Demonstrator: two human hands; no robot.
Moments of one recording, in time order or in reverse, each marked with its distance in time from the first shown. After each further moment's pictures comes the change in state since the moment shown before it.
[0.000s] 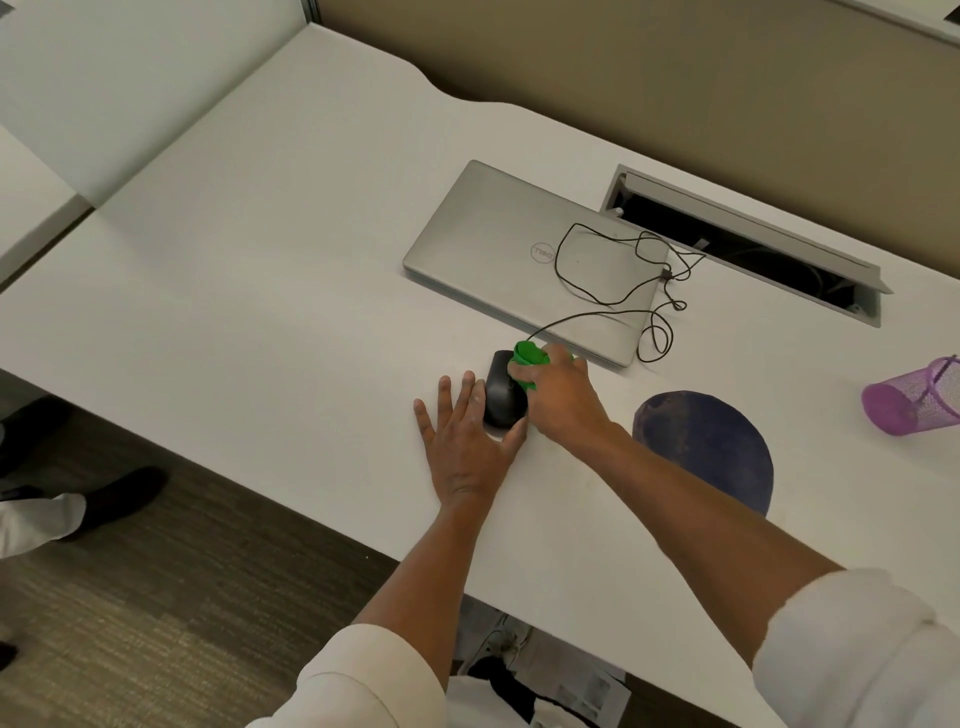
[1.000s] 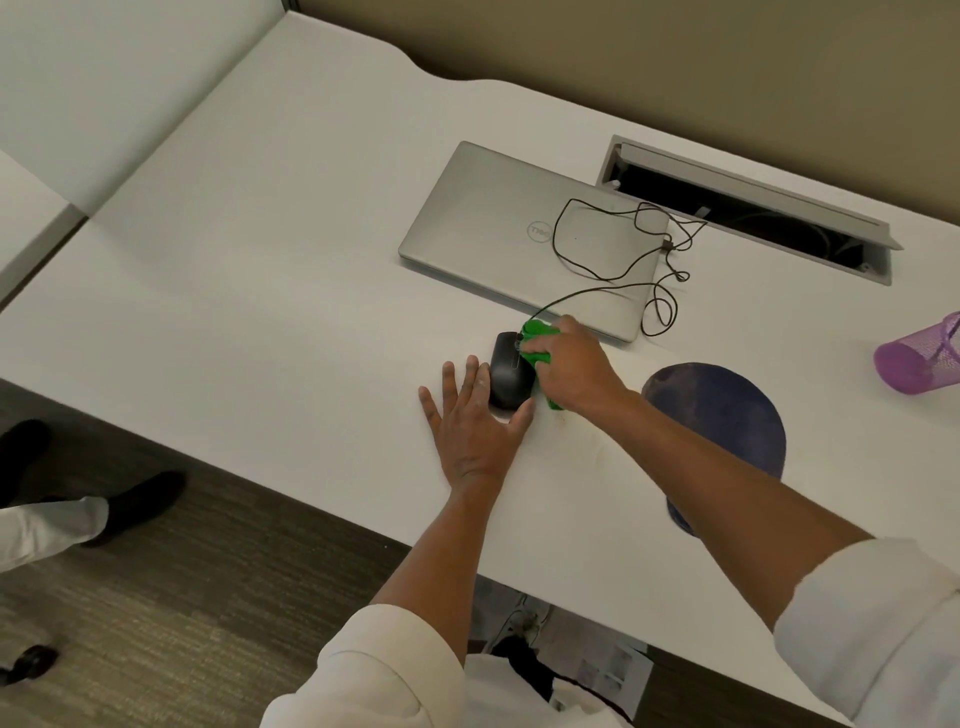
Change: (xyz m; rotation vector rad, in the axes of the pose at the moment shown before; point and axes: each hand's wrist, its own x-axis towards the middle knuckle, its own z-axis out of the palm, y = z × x) left_hand 0.000 0.000 -0.002 -0.030 -0.012 -0.004; right_hand 0.002 0.001 -0.015 -0.135 -0.031 -0.137
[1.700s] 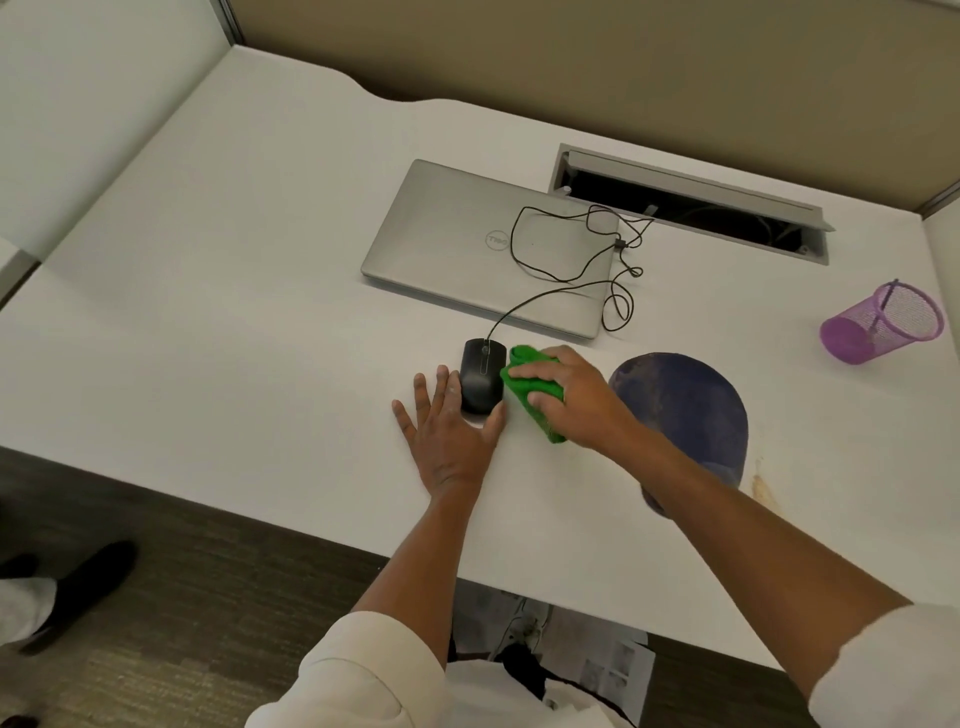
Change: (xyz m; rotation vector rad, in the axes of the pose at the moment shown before) left_hand -0.001 0.001 -0.005 0.000 -0.037 -0.004; right_hand -0.058 0.026 -0.021 0.210 0.041 -0.098
